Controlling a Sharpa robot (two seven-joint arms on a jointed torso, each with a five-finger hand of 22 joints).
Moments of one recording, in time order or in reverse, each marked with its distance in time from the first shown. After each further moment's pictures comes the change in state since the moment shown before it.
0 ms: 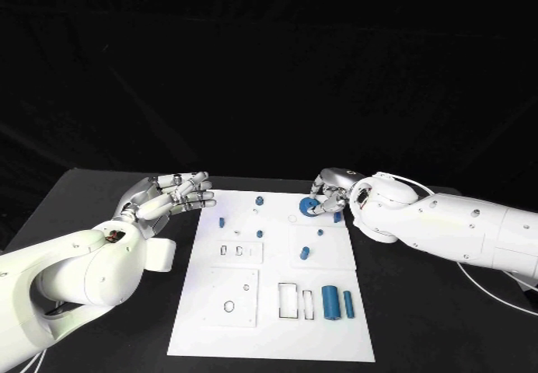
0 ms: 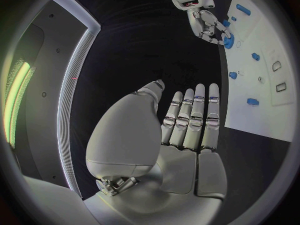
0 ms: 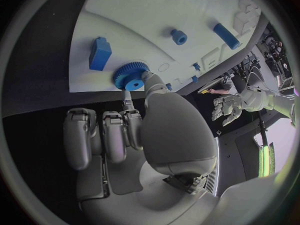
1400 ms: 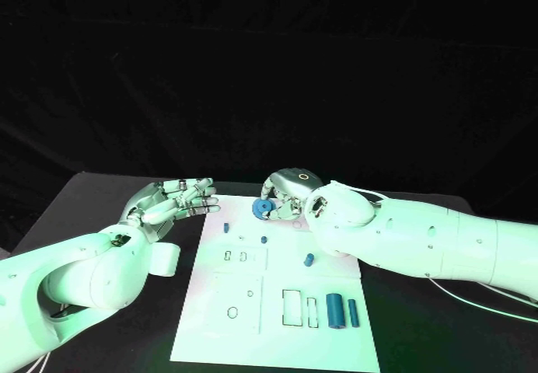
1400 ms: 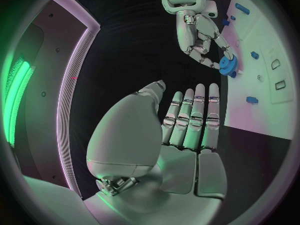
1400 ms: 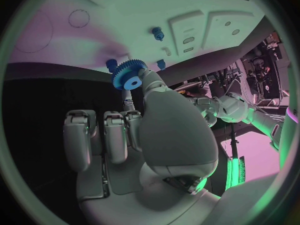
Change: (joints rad) left arm 0.000 -0.001 0.000 -0.005 0.000 0.003 -0.005; left_hand 0.009 0.009 0.006 -0.006 0.000 0.000 0.000 0.000 0.000 0.000 0.000 -0.004 0.000 0.000 0.000 0.000 0.001 0.000 0.000 0.000 0.004 0.001; right arm 0.017 0.183 -0.005 0.063 -0.200 -0.127 -0.010; right_hand 0.032 -0.004 0.061 0.006 0.017 0.031 -0.011 0.018 0.014 0.001 -0.028 0.023 0.001 0.000 -0.015 0.008 0.000 -0.015 0.003 -0.018 0.028 0.000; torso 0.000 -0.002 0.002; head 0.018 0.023
